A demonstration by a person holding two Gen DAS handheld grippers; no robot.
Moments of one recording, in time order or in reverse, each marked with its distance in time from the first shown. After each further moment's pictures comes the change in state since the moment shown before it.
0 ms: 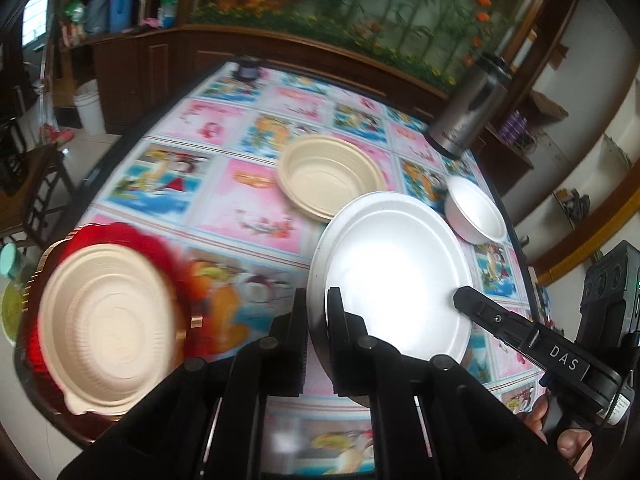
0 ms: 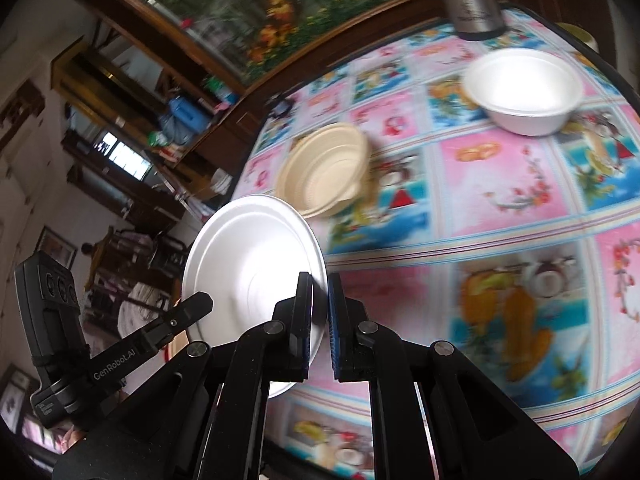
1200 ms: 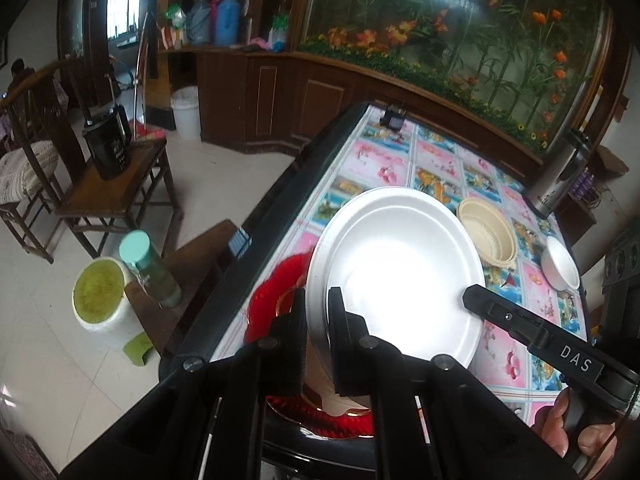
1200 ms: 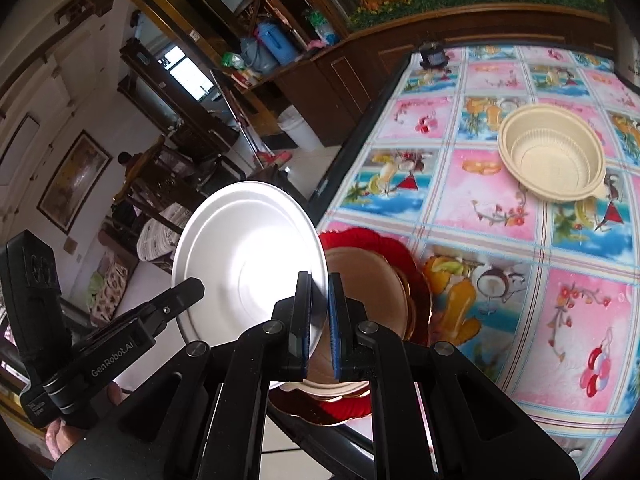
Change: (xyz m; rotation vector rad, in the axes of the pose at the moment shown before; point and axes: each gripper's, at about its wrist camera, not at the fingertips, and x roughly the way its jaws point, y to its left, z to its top) left arm -0.078 0.160 -0.009 -0.133 -0.106 0.232; right arm 0.109 0.178 -0.046 -0.252 0.161 0.101
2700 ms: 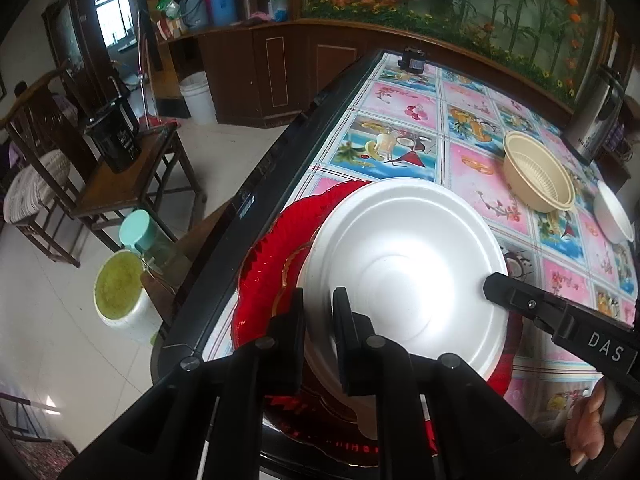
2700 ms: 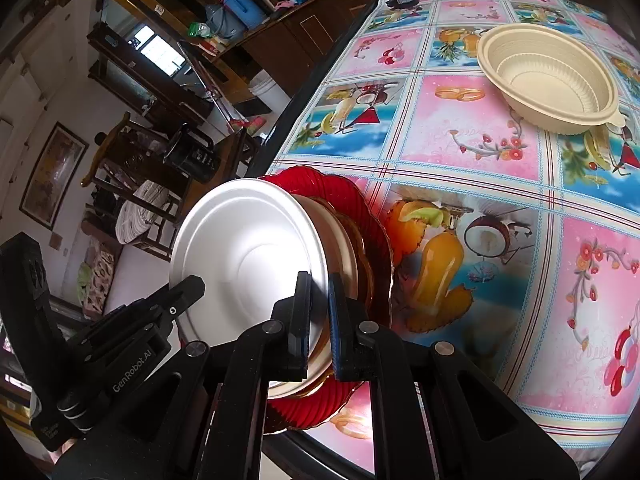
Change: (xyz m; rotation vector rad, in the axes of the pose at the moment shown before) left arm 0.056 -0.007 -0.028 0.114 0.089 0.152; right arm 0.050 -0.038 -0.021 0.052 0.116 -0.047
